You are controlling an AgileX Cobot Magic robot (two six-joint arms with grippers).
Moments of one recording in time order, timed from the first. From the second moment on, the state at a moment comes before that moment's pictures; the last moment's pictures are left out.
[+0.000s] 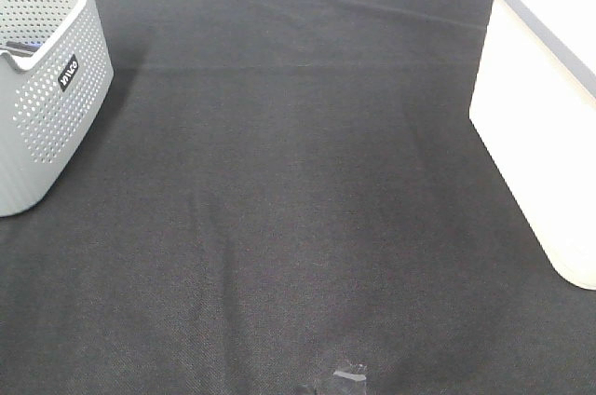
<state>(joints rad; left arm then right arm) 0.04 0.00 -0.50 -0.06 1.05 0.05 0.03 1.24 -1.33 0.00 1.09 0.04</state>
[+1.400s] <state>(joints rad) 0.04 0.00 -0.50 -0.06 1.05 0.05 0.03 0.00 -0.46 0.01 1.10 0.02</state>
